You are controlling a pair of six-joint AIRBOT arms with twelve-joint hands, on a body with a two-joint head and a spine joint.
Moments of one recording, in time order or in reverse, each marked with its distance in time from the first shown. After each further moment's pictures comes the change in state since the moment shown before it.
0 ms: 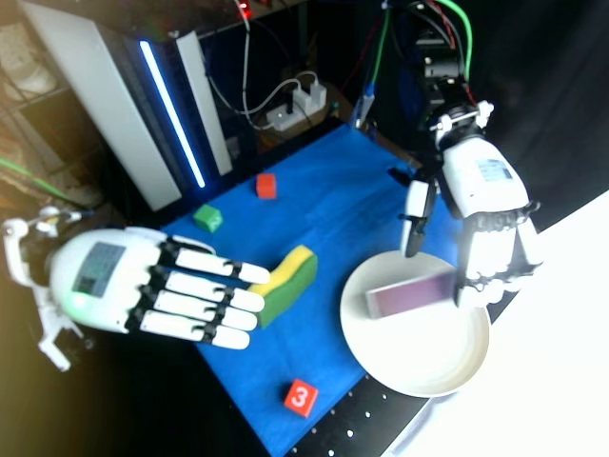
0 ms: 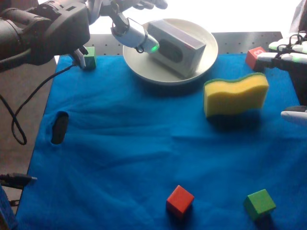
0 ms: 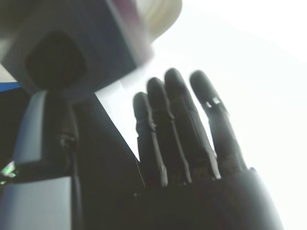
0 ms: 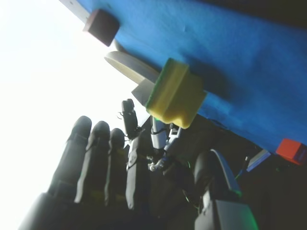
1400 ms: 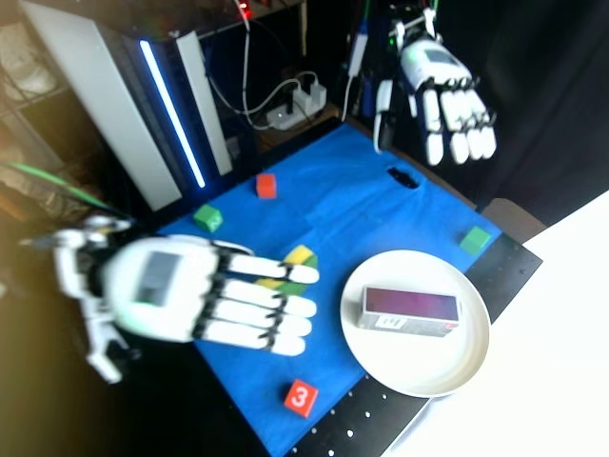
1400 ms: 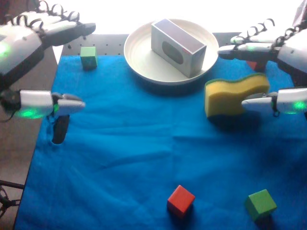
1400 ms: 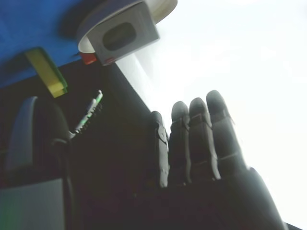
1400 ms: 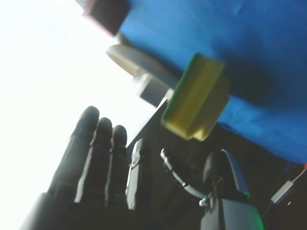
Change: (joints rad) left arm 0.499 0.651 -0.736 -0.042 -0.657 0.006; right arm 0.251 -0.151 0.164 -0.143 -0.275 0.042
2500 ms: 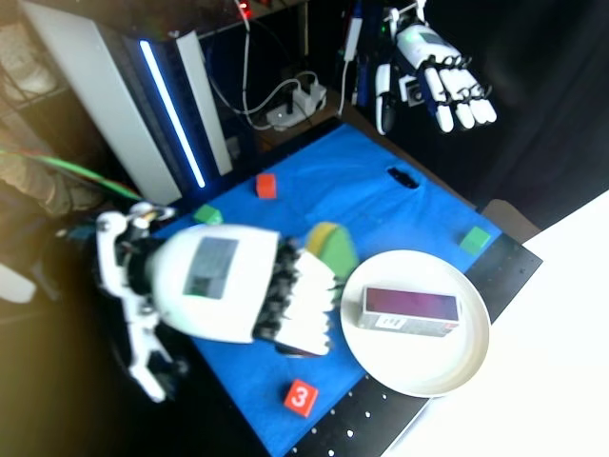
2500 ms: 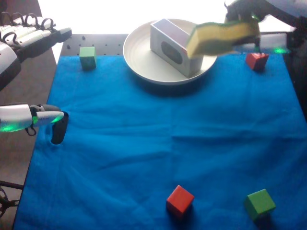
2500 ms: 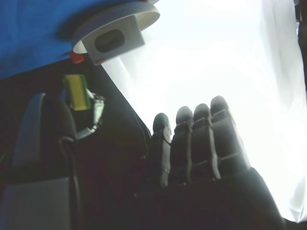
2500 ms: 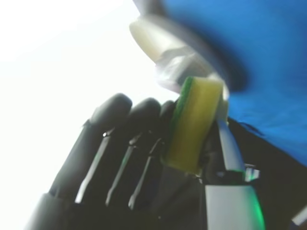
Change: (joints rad) left arm 0.122 0.045 -0.056 -0.100 -0.118 -0.001; right arm 0.268 -0.102 0.144 -0.059 -0.088 0.001
